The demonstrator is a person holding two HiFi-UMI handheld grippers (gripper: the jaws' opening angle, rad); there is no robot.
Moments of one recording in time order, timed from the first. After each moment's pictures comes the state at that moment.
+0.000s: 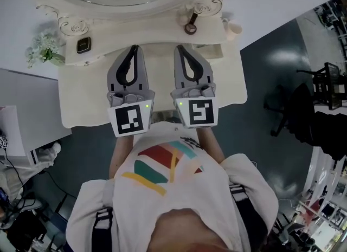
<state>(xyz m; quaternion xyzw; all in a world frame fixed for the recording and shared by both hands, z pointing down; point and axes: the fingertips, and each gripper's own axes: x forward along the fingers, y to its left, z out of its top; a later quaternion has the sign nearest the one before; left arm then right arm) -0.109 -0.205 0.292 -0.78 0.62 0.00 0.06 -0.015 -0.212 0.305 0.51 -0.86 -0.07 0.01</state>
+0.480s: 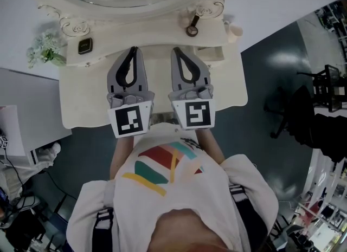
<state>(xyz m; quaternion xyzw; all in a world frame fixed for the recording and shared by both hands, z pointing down) -0.117 -0.208 0.293 -0.77 0.63 0.00 0.06 -0.027 -0.213 0.307 0.50 -0.86 -0.07 0.02</state>
